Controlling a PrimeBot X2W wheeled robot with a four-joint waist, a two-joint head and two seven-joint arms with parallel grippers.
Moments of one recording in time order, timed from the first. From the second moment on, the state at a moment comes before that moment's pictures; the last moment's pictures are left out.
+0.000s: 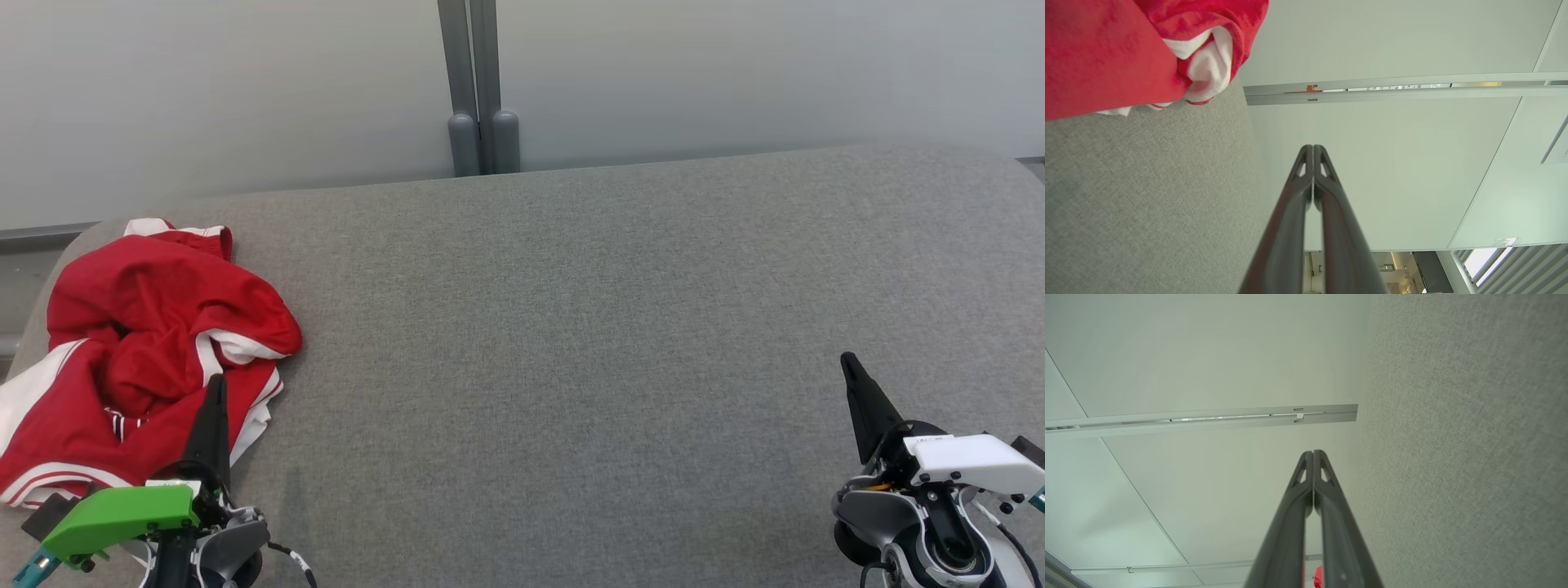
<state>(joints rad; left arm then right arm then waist) -0.10 0.05 0.11 0.25 -1.61 -0.13 0.11 -0.11 -0.05 -0.11 0.25 1.61 0.13 0.11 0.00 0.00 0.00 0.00</state>
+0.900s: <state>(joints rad) -0.10 0.05 0.11 0.25 -1.61 -0.13 0.11 -0.11 -0.05 -0.11 0.25 1.61 0.13 0.11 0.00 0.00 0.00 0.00</state>
